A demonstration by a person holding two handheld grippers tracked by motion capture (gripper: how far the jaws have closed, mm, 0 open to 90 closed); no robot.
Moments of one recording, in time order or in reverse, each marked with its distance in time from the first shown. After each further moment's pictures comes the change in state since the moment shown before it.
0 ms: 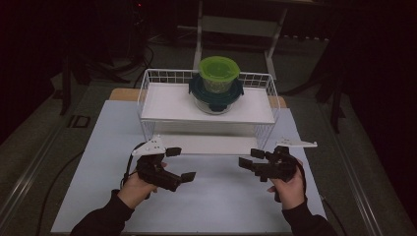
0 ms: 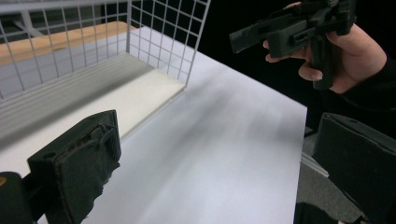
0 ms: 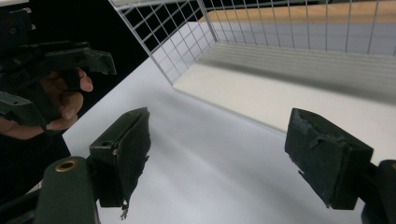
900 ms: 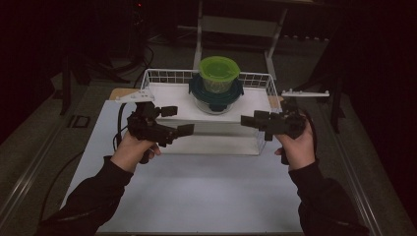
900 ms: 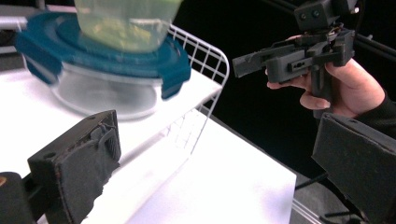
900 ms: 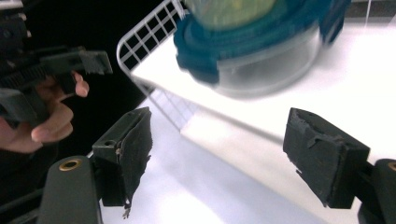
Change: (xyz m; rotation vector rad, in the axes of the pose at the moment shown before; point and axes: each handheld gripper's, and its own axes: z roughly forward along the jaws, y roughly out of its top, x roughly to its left) left arm 0.017 0.102 -0.032 -0.117 0.005 -0.087; right arm 0.026 0.119 -0.015 0.017 -0.028 0.007
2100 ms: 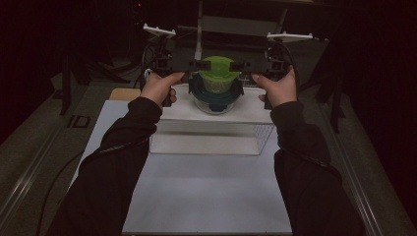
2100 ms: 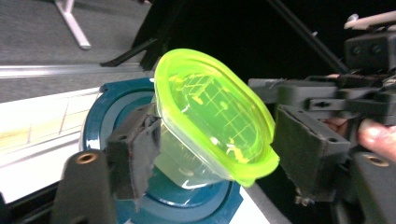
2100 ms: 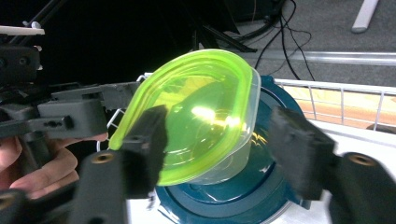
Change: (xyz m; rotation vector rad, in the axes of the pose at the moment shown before) left arm 0.061 0.118 0.059 0.038 0.089 -0.302; right arm -0.010 0.121 0.047 0.004 -0.089 0.161
